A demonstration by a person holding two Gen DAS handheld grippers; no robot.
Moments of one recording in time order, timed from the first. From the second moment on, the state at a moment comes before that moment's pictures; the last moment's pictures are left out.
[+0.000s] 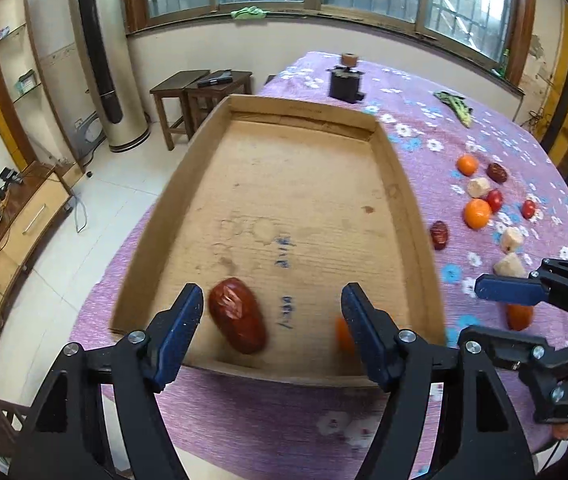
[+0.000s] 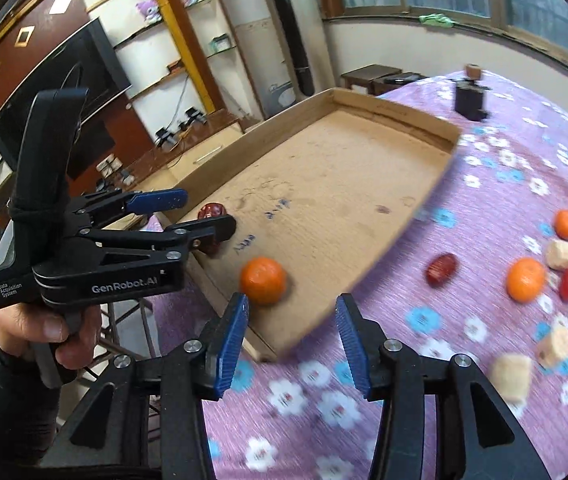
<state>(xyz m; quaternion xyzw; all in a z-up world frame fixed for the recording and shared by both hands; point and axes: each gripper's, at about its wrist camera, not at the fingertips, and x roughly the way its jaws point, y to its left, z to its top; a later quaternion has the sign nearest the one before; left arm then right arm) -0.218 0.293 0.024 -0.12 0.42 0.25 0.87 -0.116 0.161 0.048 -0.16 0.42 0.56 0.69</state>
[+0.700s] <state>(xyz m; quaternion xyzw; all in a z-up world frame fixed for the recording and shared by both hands) -0.186 0.211 0.032 -0.11 0.42 0.16 0.88 -0.047 0.019 0.047 -0.10 0.43 0.44 0.78</state>
